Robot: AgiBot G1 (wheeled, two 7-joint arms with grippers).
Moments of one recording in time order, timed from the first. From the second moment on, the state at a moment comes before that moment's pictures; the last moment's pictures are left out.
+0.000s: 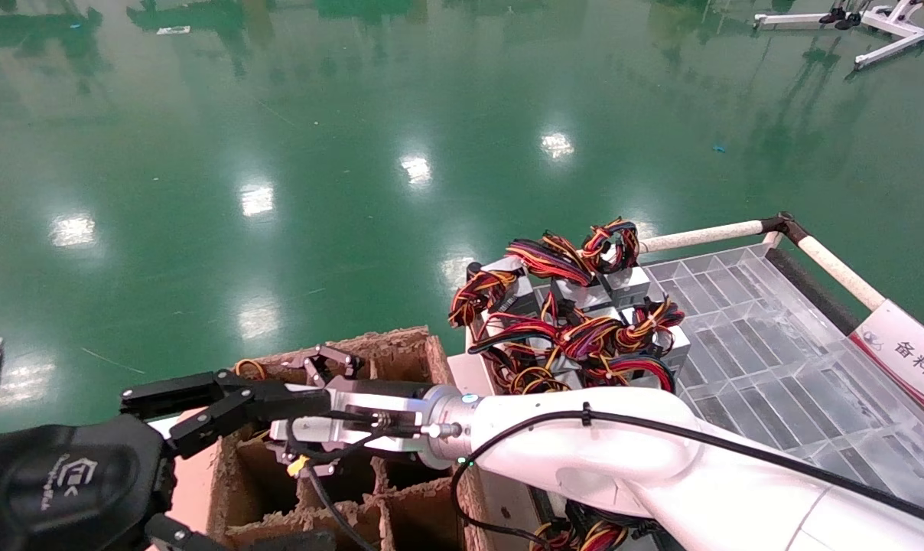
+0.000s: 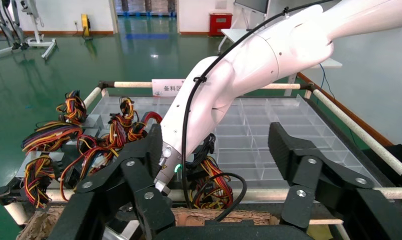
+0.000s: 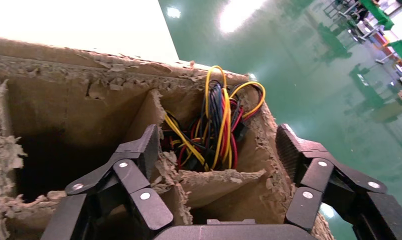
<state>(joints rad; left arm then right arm) -1.09 0.58 0.37 -1.26 0.66 1.46 -0.14 1.53 -1.38 -1.40 0.77 -0.74 -0.51 -0.52</state>
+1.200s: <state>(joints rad) -1.09 0.58 0.37 -1.26 0.66 1.46 -0.14 1.53 -1.37 -1.47 0.74 -0.58 -0.52 -0.62</state>
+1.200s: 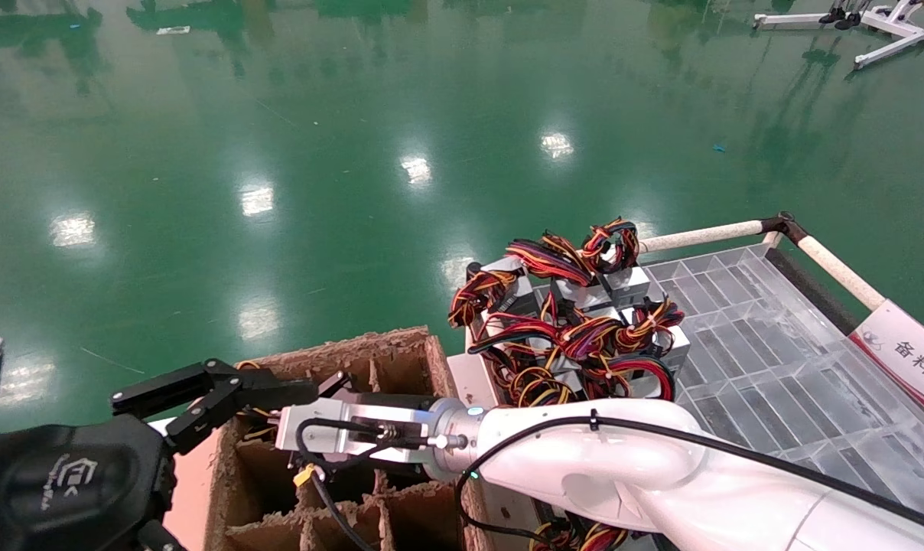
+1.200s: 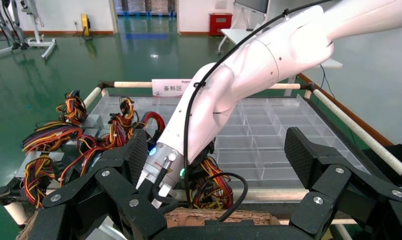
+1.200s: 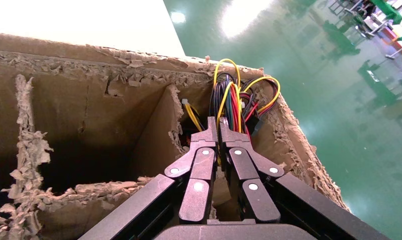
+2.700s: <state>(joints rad) -1.09 0.58 0.37 -1.26 0.66 1.46 -0.14 1.53 -1.37 -1.47 0.71 -0.44 -0.51 -0.72</state>
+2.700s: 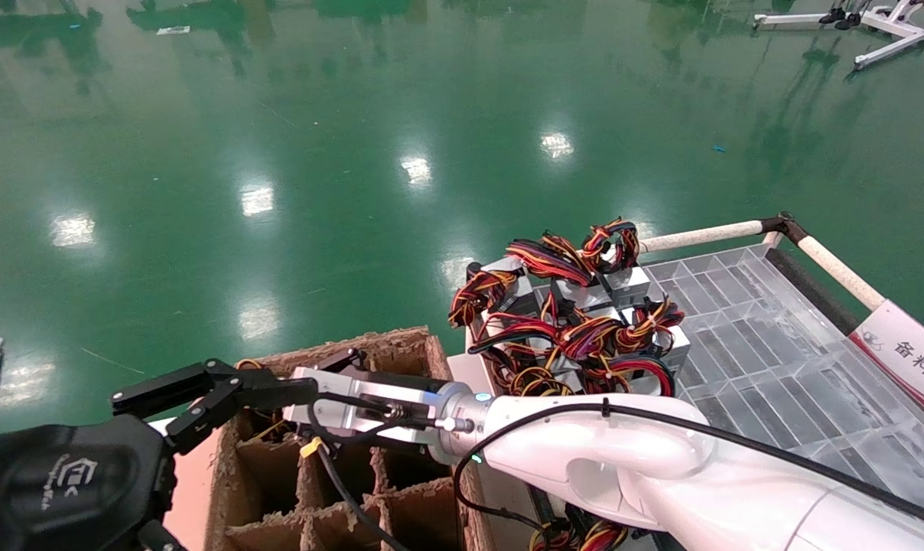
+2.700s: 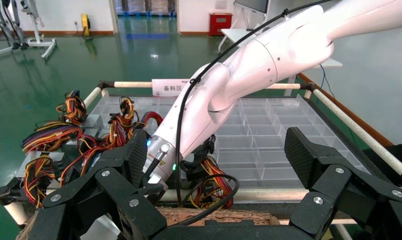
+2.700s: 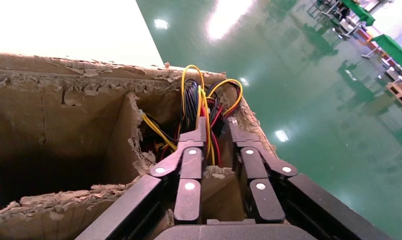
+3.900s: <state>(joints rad) -1.09 0.58 0.37 -1.26 0.66 1.46 -0.14 1.48 -1.37 -1.43 0.75 -0.39 -0.47 -0.86</state>
